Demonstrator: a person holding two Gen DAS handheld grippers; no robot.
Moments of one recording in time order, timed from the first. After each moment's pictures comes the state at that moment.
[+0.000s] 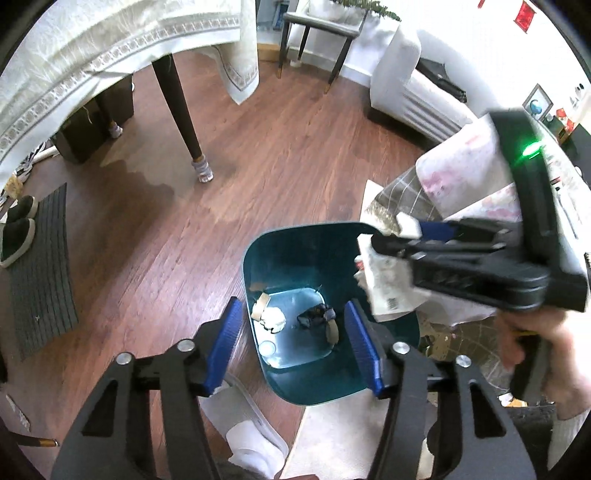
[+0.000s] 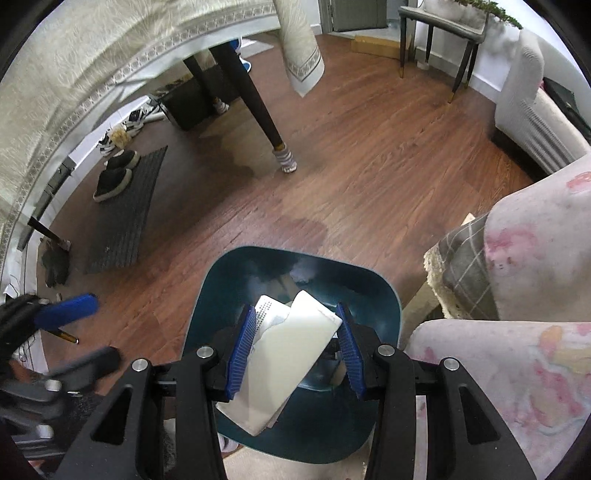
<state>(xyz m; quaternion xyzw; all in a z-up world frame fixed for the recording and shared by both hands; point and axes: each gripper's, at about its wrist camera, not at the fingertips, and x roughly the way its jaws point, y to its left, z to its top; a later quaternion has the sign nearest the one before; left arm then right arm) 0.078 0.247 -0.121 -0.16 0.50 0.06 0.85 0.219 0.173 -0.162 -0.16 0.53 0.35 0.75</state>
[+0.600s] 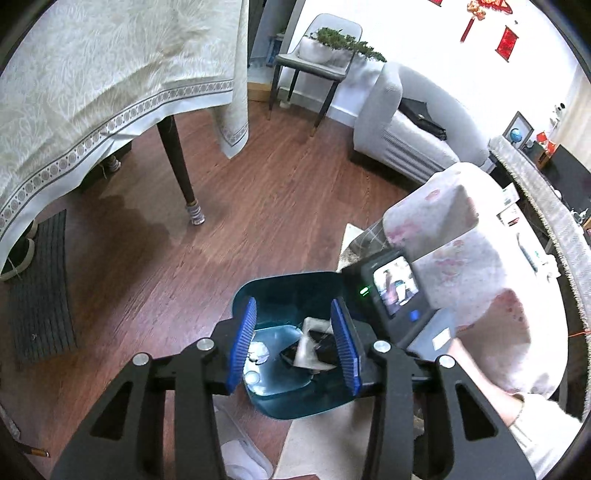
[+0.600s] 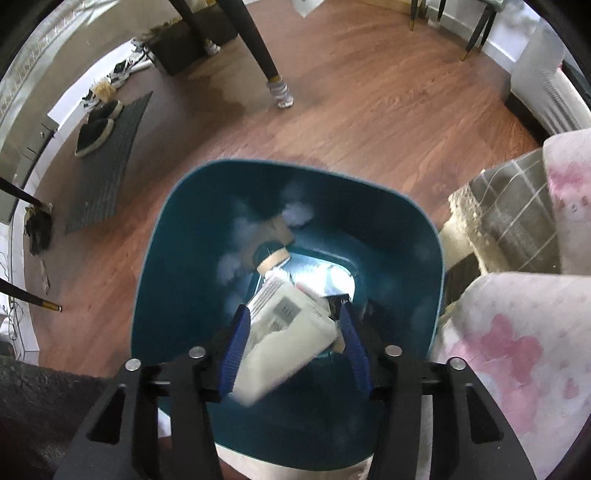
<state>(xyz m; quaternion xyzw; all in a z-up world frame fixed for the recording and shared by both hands) 0.073 0.243 -0.059 -0.18 0.43 0.04 0.88 0.208 0.176 -0.237 -0.22 0.60 0.33 0.70</state>
